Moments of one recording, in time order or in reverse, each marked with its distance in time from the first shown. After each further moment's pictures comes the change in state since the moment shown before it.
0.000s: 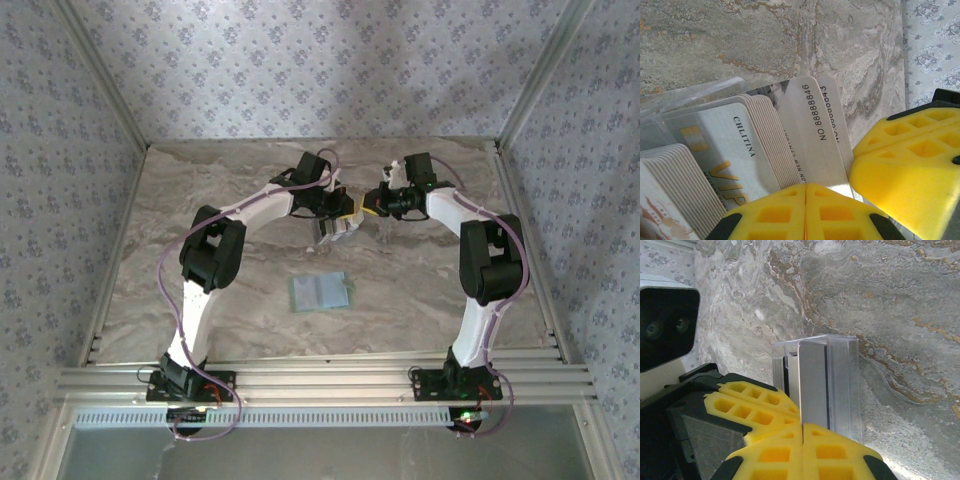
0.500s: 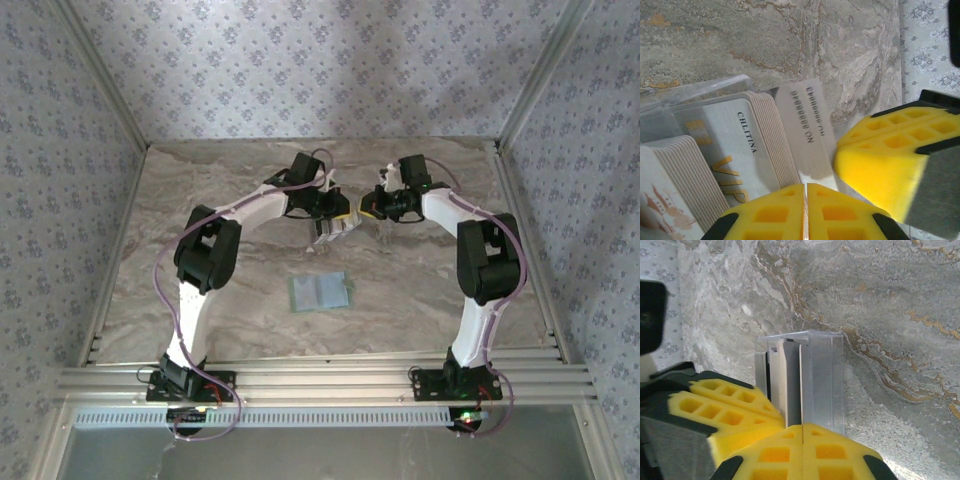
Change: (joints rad) left arm 0.021 -0.040 -0.061 0.028 0.022 -0.001; right arm 0.029 0.013 0.000 -0.024 0.061 -0.026
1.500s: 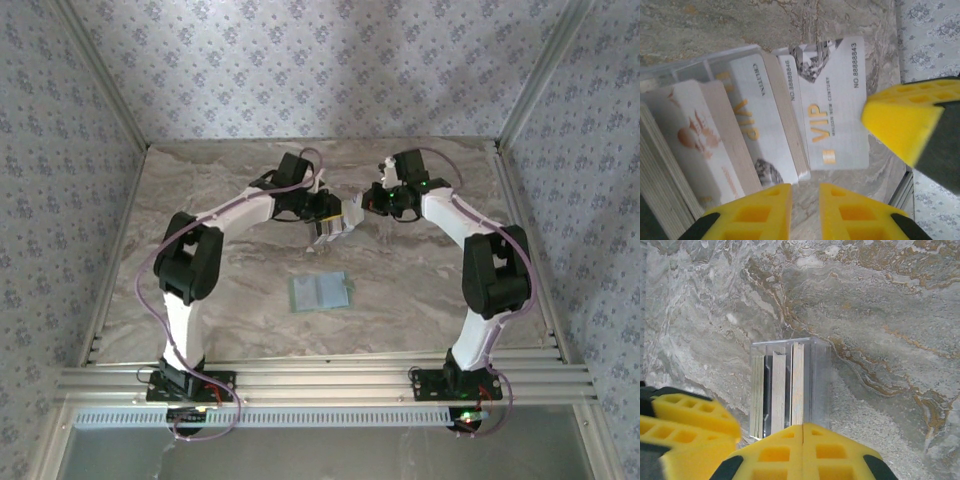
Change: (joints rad) left arm 0.013 -0.180 -0.163 -0.013 -0.045 0.033; right arm 0.052 -0.121 0.005 -0.089 0.224 -0.056
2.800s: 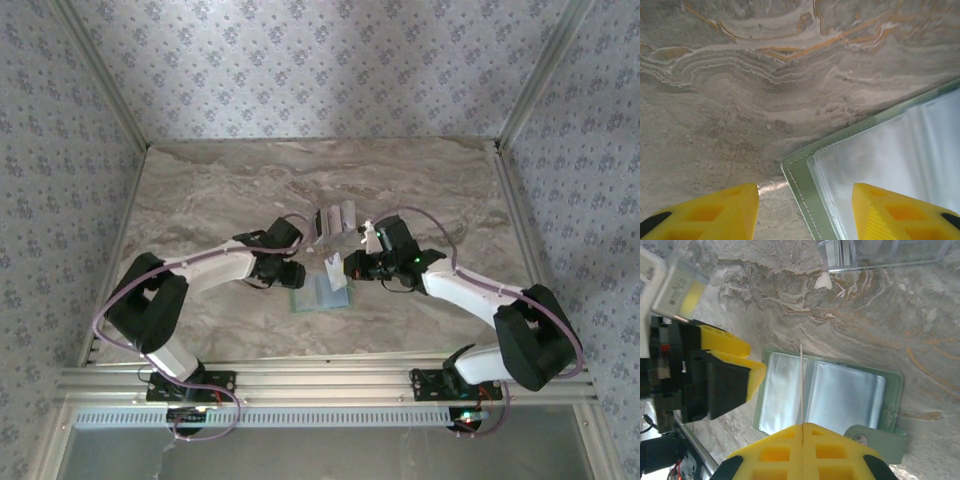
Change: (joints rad) left arm -0.162 -0.387 -0.598 -0.189 -0.575 0.176; right arm 0.305 -0.431 -0.619 0.300 0.008 0.141
